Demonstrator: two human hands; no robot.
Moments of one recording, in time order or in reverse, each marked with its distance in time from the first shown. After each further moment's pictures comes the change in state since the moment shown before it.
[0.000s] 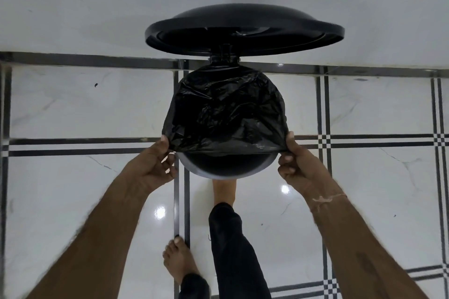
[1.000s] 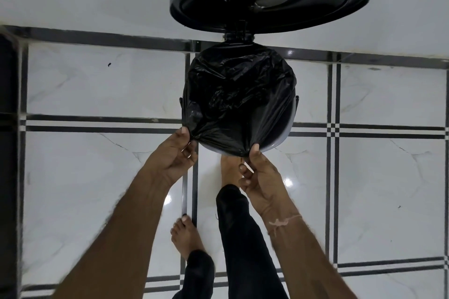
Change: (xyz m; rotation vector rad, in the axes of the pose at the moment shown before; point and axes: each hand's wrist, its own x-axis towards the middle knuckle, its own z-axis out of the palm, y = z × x) left_hand -0.024 -0.039 -0.003 -0.094 -0.124 0.052; right_hand -0.061 0.115 0.046 0.043 -0.089 -0.004
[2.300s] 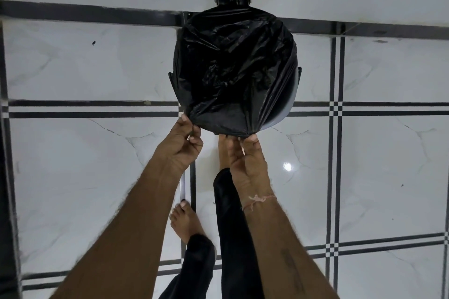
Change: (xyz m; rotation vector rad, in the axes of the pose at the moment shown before) left_hand 0.024 -0.039 0.002 -0.256 0.065 -0.041; right_hand 0.044 0.050 -0.003 0.466 0.061 -0.055
